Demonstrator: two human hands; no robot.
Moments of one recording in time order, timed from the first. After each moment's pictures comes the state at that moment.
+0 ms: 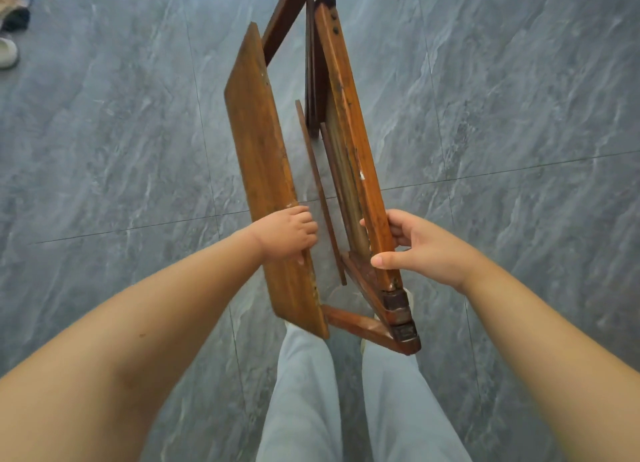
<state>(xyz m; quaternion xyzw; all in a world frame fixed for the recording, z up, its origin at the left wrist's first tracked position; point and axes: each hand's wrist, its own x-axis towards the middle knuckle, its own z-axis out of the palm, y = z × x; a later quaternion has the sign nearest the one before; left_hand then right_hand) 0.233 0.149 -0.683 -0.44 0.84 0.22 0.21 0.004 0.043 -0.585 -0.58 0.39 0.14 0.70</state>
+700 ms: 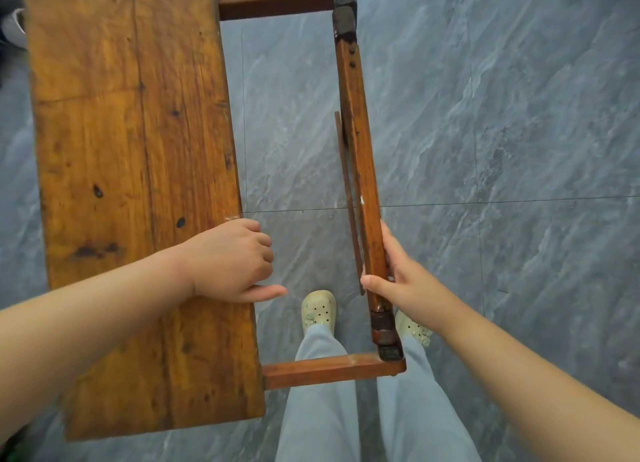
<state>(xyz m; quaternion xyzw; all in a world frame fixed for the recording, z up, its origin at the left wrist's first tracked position) 0.325 0.249 -0.579 -0.48 0.87 0.13 0.03 0.063 0.118 -0.586 -0.61 0.35 0.13 0.70</state>
